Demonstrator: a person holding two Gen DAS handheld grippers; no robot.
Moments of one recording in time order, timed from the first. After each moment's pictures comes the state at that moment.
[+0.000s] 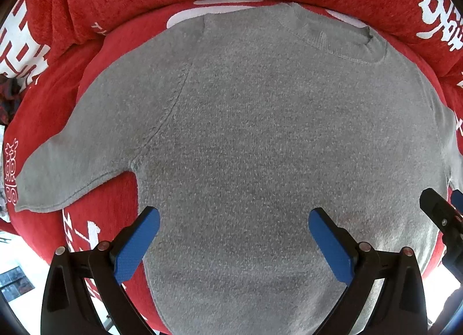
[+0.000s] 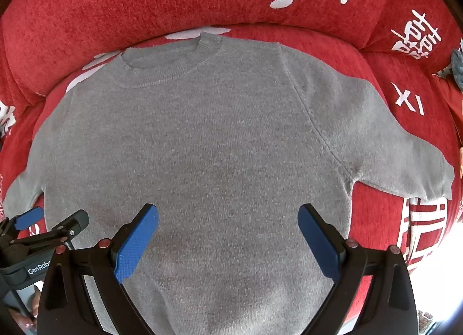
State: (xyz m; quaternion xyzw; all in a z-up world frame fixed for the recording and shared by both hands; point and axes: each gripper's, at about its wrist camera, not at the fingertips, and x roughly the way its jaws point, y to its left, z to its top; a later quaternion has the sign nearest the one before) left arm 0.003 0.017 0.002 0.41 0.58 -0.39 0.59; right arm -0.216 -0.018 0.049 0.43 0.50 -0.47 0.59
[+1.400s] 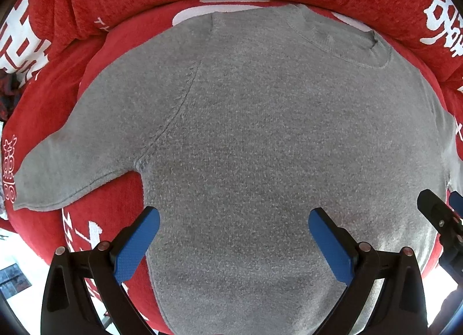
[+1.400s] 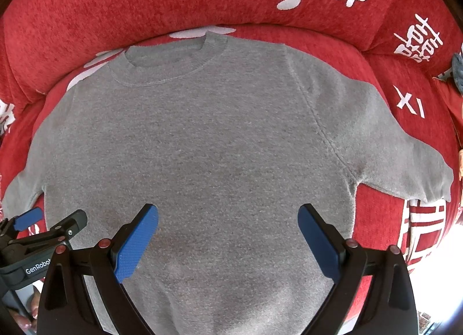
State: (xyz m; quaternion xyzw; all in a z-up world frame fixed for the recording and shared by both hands) left arm 0.012 0.017 0.001 0.42 0.59 -0.38 0.58; right arm -0.207 -0.016 0.048 0.42 0.51 -0.47 0.59
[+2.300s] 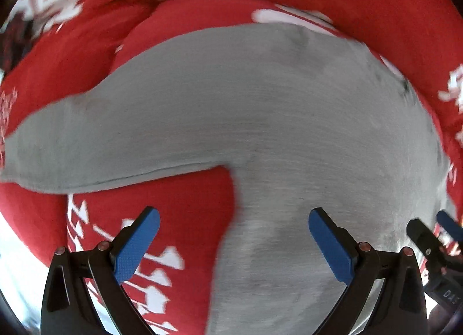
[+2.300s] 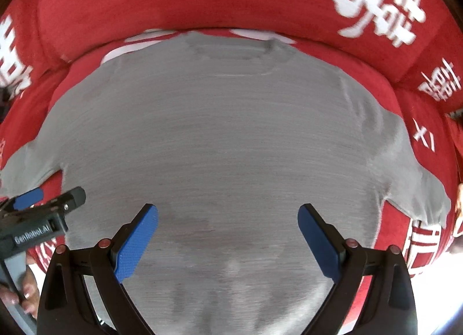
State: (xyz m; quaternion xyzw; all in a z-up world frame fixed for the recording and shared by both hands) left arm 0.115 0.074 0.001 0.32 0.63 -0.35 0.61; right arm -0.122 0.014 0.052 0.37 0.55 -0.42 0.63
